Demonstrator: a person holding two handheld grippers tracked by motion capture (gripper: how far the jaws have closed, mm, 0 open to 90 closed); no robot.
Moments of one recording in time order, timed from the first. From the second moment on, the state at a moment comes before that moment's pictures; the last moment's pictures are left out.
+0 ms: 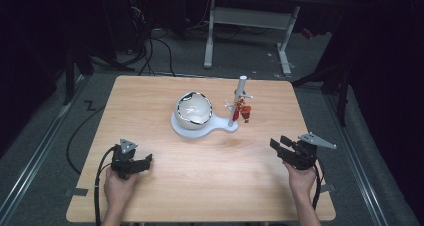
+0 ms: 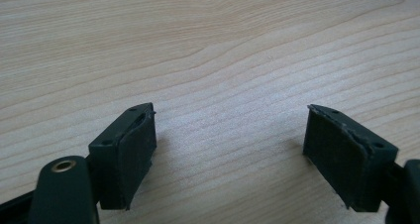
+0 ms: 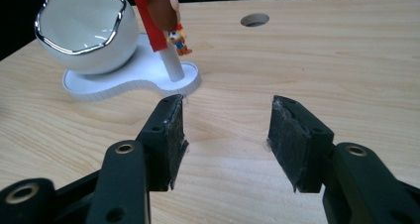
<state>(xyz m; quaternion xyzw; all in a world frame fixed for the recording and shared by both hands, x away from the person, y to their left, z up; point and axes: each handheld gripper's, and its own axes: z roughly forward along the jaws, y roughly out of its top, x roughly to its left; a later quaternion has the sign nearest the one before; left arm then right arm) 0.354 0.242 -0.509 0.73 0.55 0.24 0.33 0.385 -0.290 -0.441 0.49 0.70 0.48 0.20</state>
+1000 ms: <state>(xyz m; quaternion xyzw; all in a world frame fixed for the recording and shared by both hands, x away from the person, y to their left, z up) 0.354 0.242 -0.509 0.73 0.55 0.24 0.33 0.395 -0.274 -0.476 0.50 0.73 0.41 0.22</state>
